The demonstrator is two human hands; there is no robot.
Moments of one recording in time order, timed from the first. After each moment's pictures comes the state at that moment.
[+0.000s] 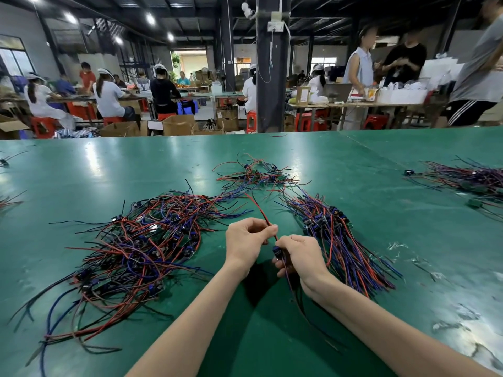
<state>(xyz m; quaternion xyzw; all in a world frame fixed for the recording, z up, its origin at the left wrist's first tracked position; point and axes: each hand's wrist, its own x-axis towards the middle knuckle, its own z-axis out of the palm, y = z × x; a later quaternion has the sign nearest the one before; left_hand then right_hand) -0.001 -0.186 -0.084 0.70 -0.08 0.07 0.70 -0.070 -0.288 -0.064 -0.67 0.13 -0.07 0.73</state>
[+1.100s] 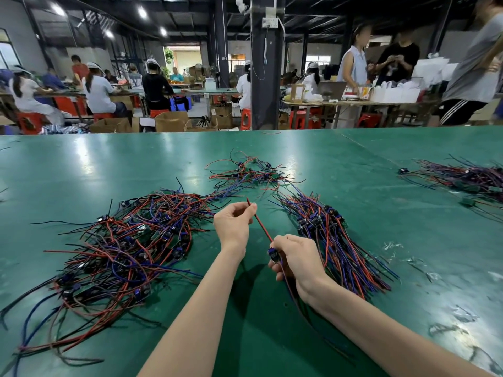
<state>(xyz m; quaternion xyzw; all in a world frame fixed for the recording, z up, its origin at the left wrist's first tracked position) 0.035 -0.199 -0.077 0.63 0.03 0.14 0.77 -0.075 -0.288 -0.059 -0.65 0.14 -0.06 0.74</state>
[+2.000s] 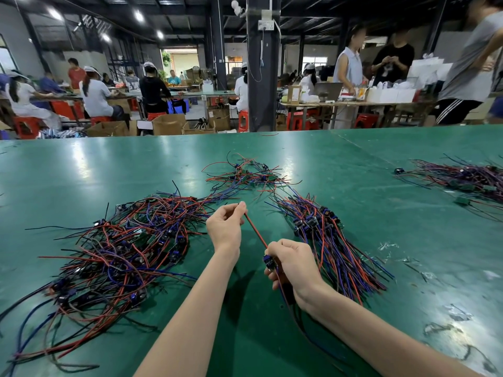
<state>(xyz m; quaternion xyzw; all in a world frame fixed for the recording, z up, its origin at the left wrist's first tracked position) 0.040 -0.196 -0.080 0.60 0.07 0.15 0.78 -0.083 -0.287 -0.060 -0.67 0.12 -0.05 0.73</state>
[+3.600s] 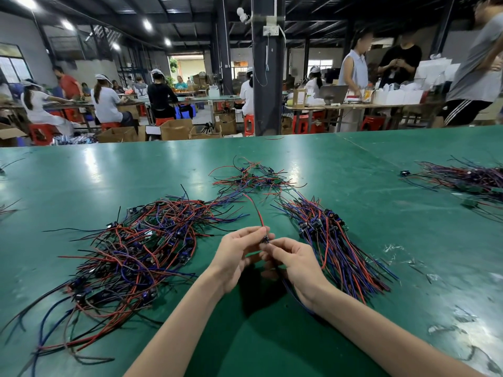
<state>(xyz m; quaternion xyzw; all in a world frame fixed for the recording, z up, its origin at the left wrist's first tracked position) -0.031 -0.168 -0.057 0.57 -0.06 -0.16 0.80 -0.081 -0.287 -0.062 -0.60 0.05 -0.03 0.79</state>
